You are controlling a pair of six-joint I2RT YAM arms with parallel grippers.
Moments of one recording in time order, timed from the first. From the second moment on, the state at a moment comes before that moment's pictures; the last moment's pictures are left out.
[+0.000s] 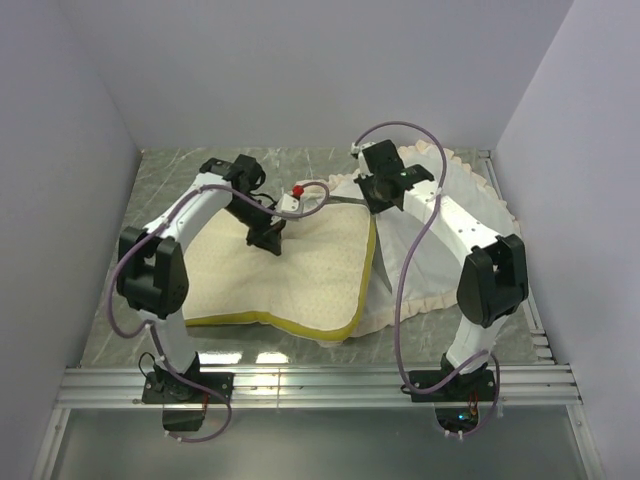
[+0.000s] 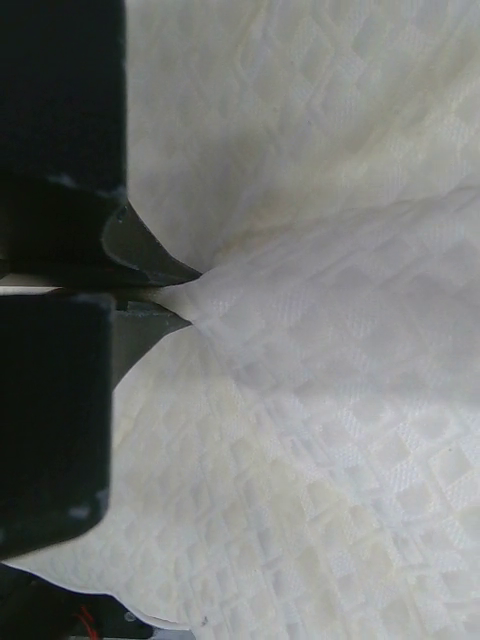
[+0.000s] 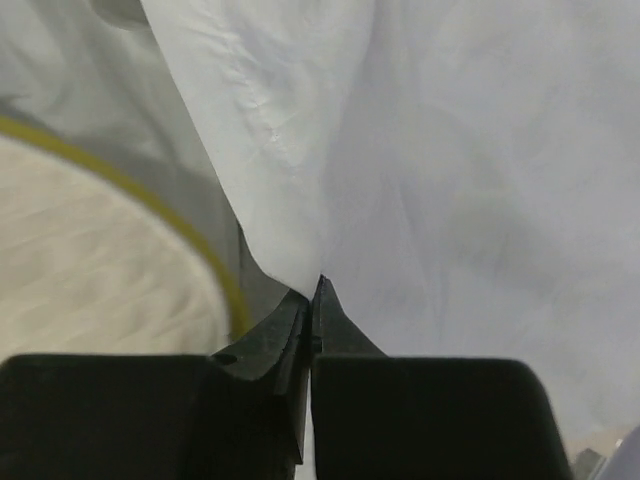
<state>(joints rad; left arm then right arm) -0.33 1.79 1.57 -1.27 0.77 1.21 0.46 1.77 1.55 -0.69 0.18 -0.07</state>
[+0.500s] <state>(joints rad) -0.35 2.04 1.73 -1.00 0.84 0.82 0.37 1.69 1.49 -0.75 -0.11 0.00</state>
